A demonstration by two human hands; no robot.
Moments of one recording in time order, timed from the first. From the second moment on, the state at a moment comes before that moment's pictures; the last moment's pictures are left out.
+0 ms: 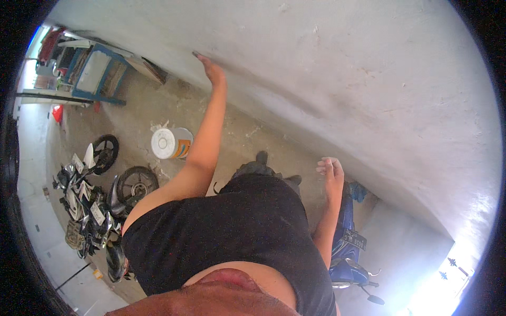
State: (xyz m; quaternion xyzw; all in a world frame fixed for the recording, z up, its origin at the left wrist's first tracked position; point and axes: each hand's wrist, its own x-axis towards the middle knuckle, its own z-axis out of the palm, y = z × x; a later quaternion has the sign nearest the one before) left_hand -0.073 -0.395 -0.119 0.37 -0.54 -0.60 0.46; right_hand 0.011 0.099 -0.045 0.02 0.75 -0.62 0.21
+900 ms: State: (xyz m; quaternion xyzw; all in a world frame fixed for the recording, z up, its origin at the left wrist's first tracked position) left_hand -0.069 -0.385 -0.130 0.48 -0.48 -0.61 0.41; right_hand 0.016 0.090 -0.072 0.06 0.71 -0.68 0.17
